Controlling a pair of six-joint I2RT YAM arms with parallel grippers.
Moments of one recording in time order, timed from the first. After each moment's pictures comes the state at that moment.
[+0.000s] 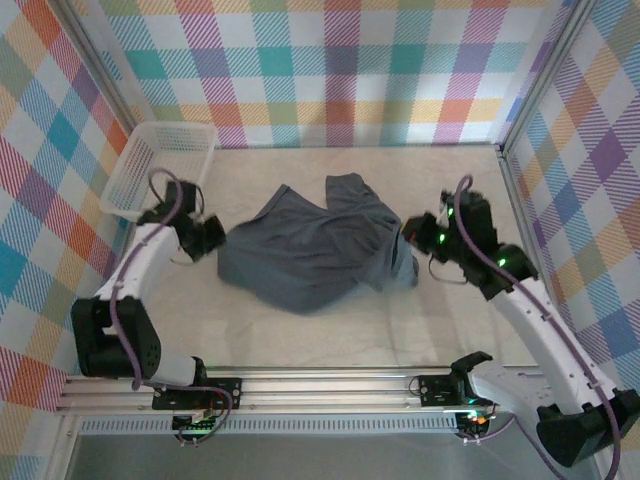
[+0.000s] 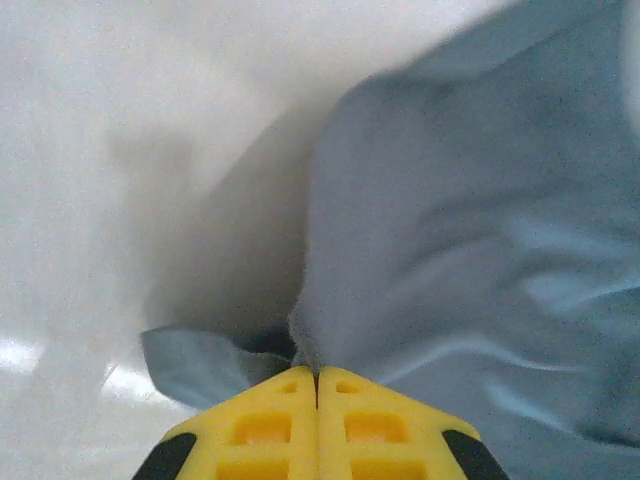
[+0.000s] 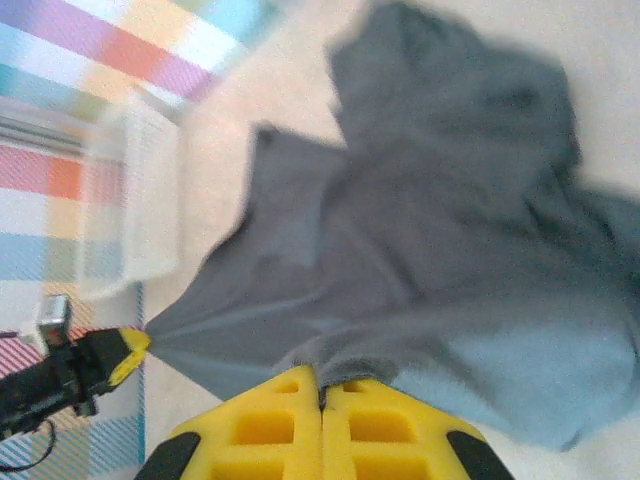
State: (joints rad) left arm 0.00 1.40 1.23 -0.85 0.18 -0.57; right arm 0.40 1.00 1.17 -0.72 -0.13 0.85
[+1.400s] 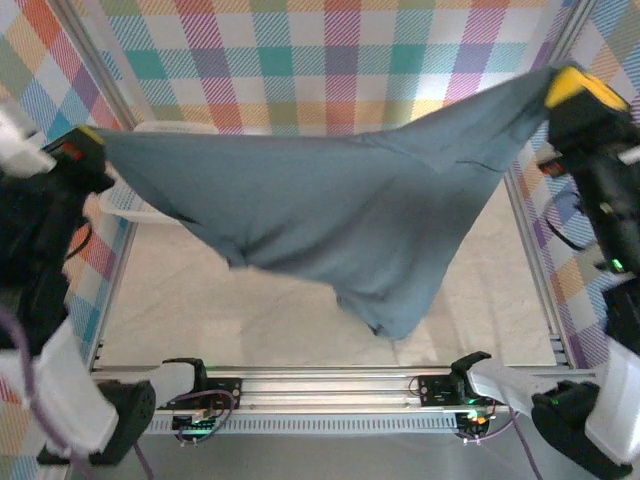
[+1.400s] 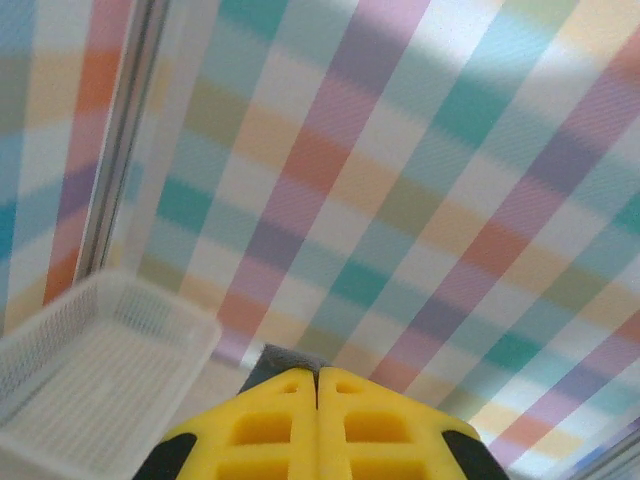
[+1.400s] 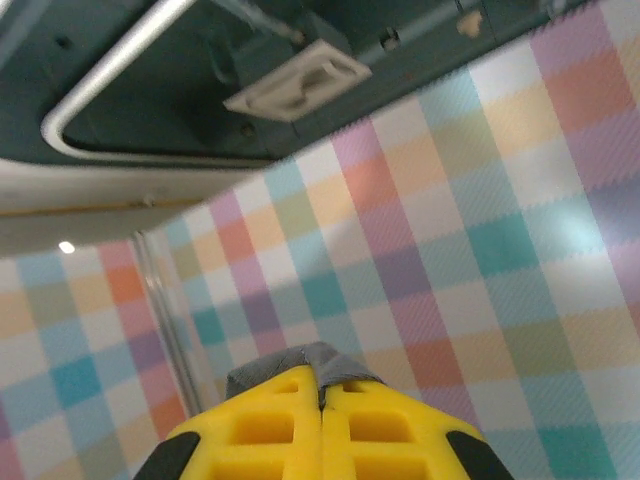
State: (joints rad) left arm 0.01 1.13 2.31 -1.14 -0.08 -0.45; right arm 0.40 1.04 2.14 -0.58 0.02 0.34
